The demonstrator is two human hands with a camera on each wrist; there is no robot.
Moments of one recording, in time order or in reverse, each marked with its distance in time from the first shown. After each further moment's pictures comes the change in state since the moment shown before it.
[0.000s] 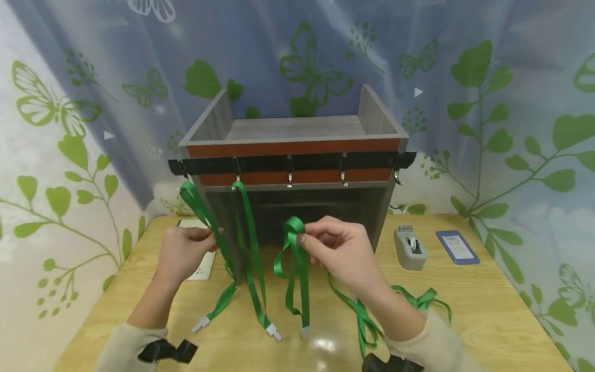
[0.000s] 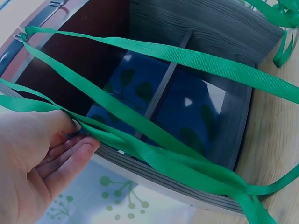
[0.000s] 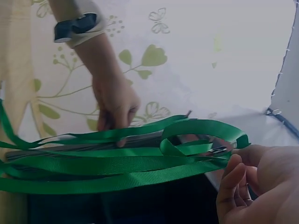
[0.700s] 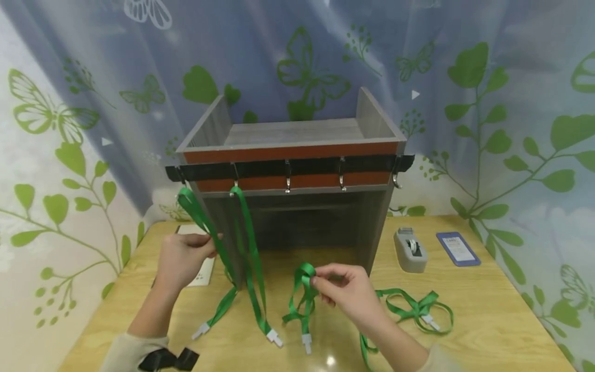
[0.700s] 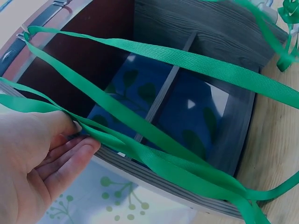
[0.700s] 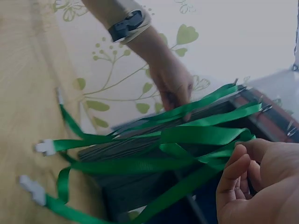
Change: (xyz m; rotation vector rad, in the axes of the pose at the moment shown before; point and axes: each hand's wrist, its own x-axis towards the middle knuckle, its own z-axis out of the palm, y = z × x) left_hand -0.003 0.001 0.002 0.020 0.016 -0.039; right_hand -0.046 0.068 -0.010 0.033 -0.041 0.397
